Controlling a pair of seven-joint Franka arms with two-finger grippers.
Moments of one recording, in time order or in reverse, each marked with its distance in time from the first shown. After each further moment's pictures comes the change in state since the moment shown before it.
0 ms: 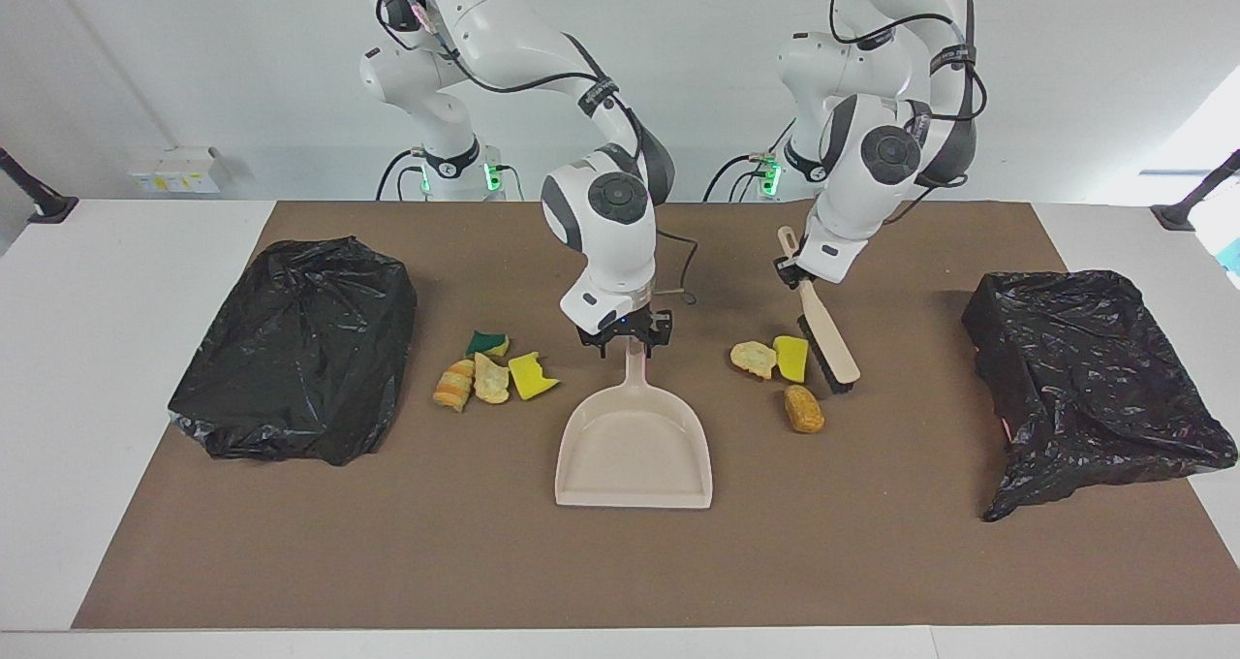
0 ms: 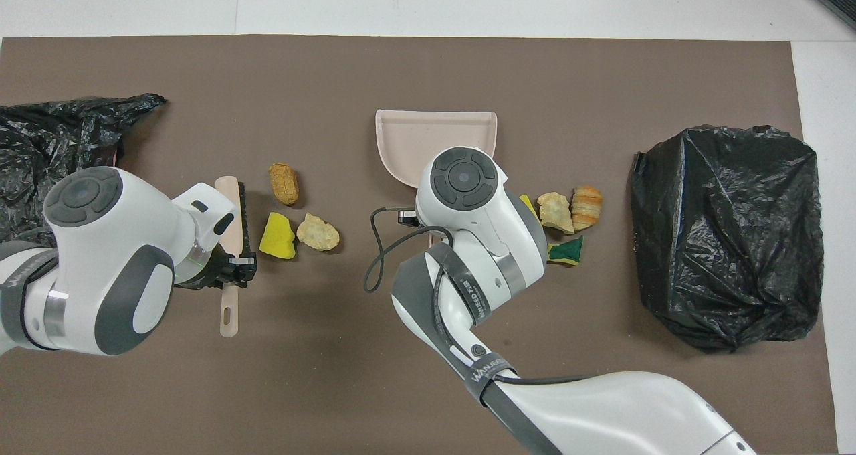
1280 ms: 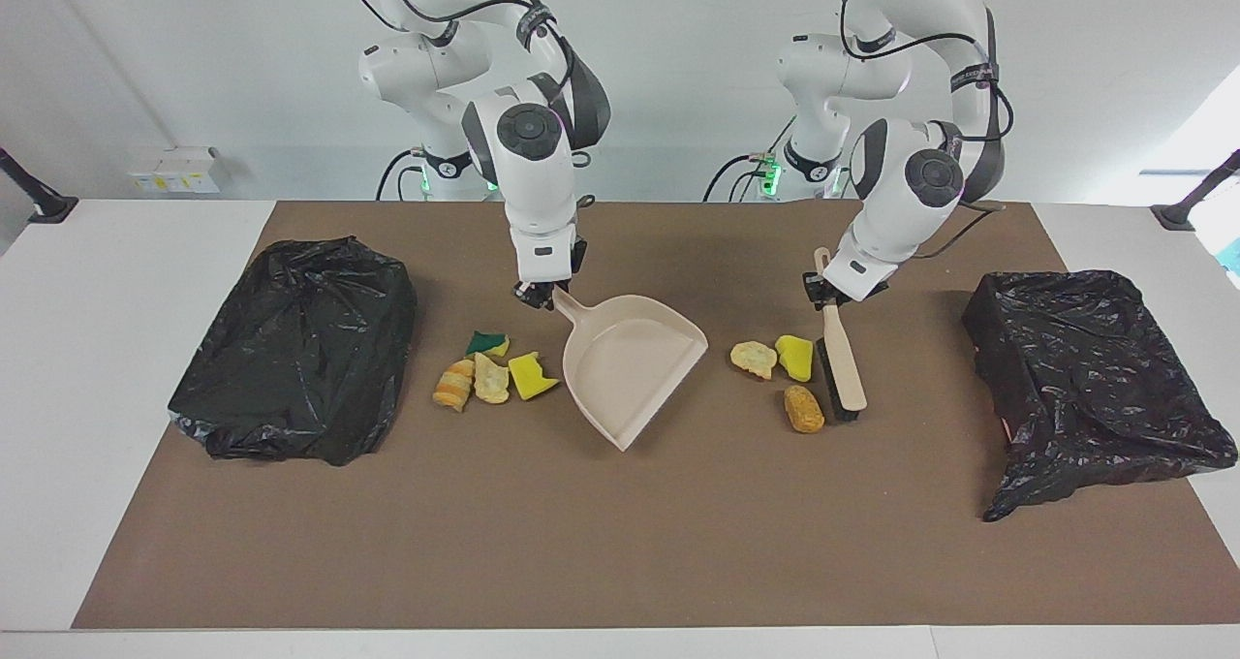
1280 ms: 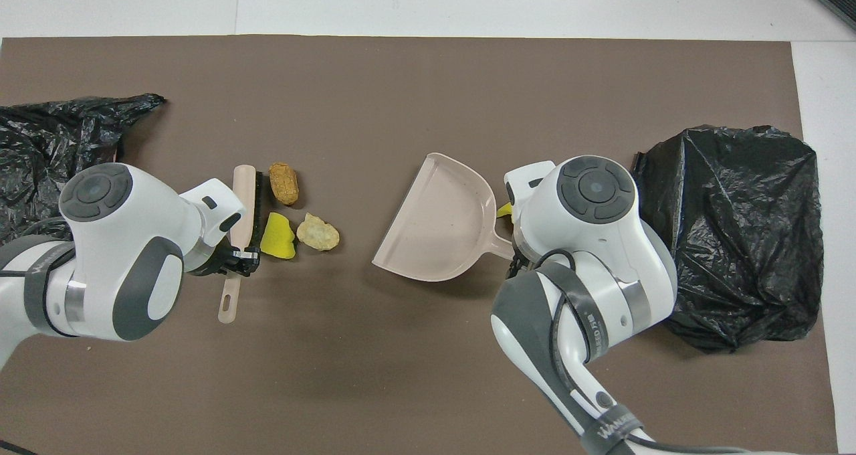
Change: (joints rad) left arm 0.008 0.062 -0.004 0.001 0.000 0.091 0.160; right arm -0.127 -0.313 -0.008 -0.300 -0.003 -0.158 -1.241
